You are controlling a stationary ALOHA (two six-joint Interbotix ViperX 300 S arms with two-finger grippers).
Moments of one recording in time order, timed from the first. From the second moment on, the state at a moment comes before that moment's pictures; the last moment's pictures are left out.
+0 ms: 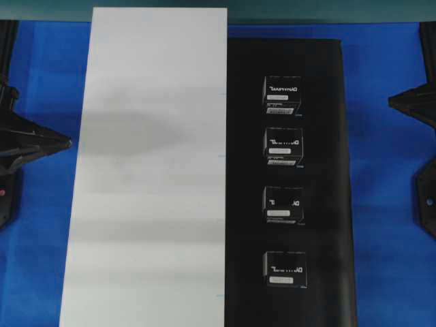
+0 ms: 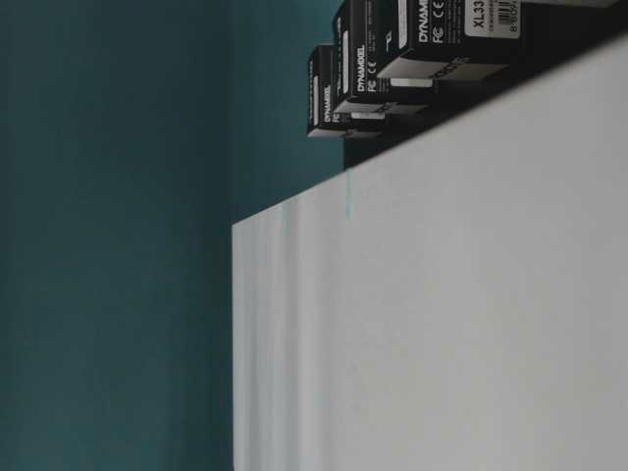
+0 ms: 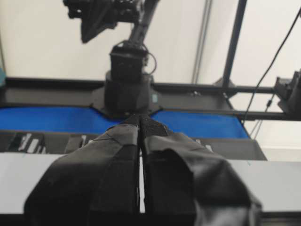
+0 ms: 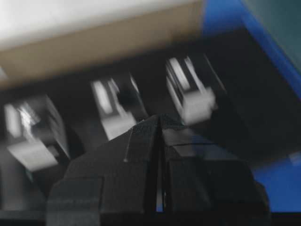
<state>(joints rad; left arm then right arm) -0.03 -1.00 1.03 0.01 -0.14 -0.05 -0.33 -1.12 0.99 0.01 0.61 0.02</state>
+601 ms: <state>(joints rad) -0.03 -0.96 1.01 0.01 -0.07 -0.16 -0.47 -0.98 0.89 -0.01 0.83 -0.08</state>
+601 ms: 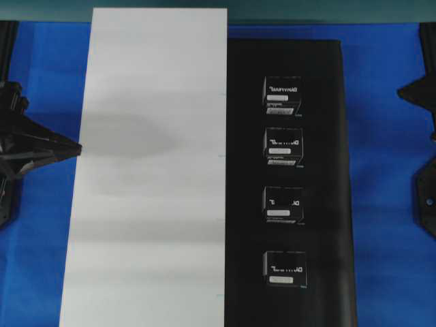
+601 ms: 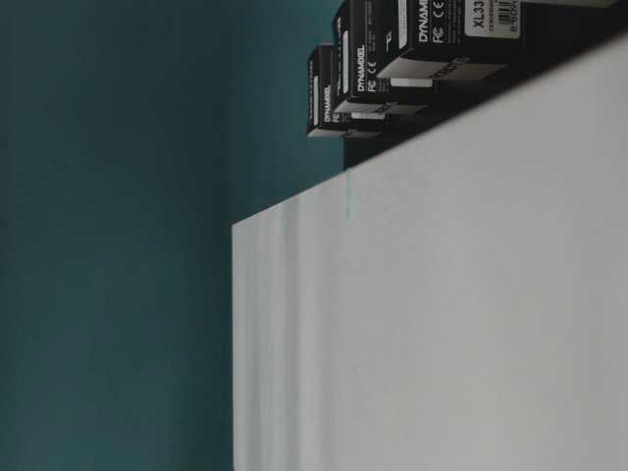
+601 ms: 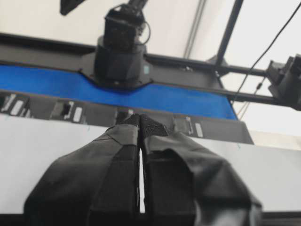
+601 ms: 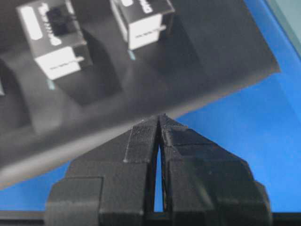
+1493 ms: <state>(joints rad) -0.03 -0.97 0.99 0.01 -0.03 -0.21 -1.01 -0.59 0.82 0.84 1.01 -1.05</state>
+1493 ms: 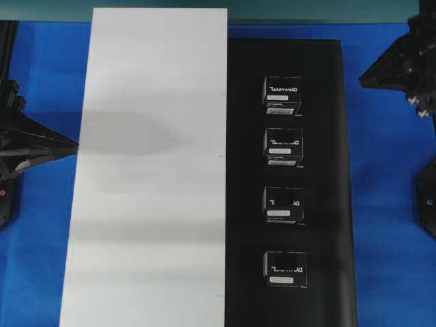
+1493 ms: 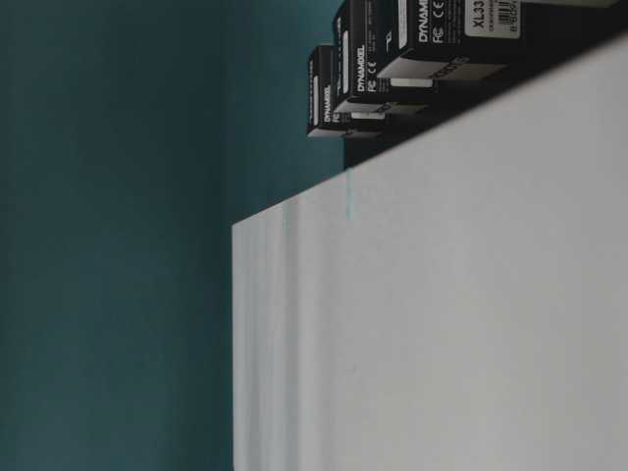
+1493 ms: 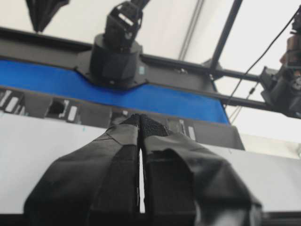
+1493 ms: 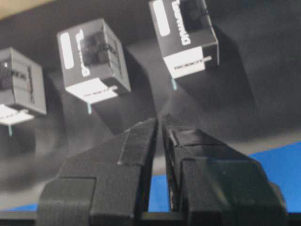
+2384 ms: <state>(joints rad) -0.03 -0.97 0.98 0.01 -0.03 -0.21 -0.97 -0.36 0.78 0.89 0.90 -1.30</state>
